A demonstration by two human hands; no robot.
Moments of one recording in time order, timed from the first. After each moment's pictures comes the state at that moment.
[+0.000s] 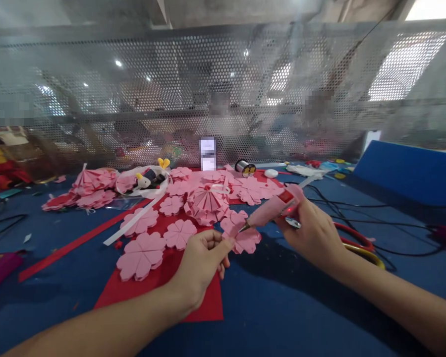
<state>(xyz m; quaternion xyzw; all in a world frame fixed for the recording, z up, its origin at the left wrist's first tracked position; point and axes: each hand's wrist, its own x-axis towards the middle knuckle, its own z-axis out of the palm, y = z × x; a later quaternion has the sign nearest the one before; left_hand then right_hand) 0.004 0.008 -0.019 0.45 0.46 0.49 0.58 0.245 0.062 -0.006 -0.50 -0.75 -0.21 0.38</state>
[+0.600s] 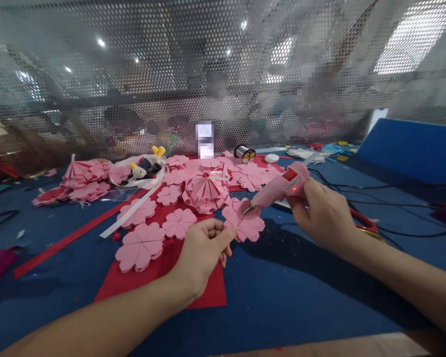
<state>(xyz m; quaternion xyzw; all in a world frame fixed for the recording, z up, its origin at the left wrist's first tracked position) 0.002 0.009 -0.020 0.46 0.47 0.47 0.59 0.250 0.061 0.007 -0.44 -0.77 -0.29 0.36</state>
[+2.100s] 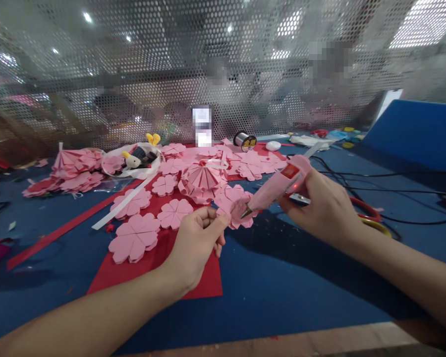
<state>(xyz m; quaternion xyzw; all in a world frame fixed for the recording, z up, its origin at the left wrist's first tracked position) -0.001 0.006 -0.017 0.45 0.46 0.49 0.59 0.241 0.055 0.005 -0.44 -0.78 -0.26 0.36</state>
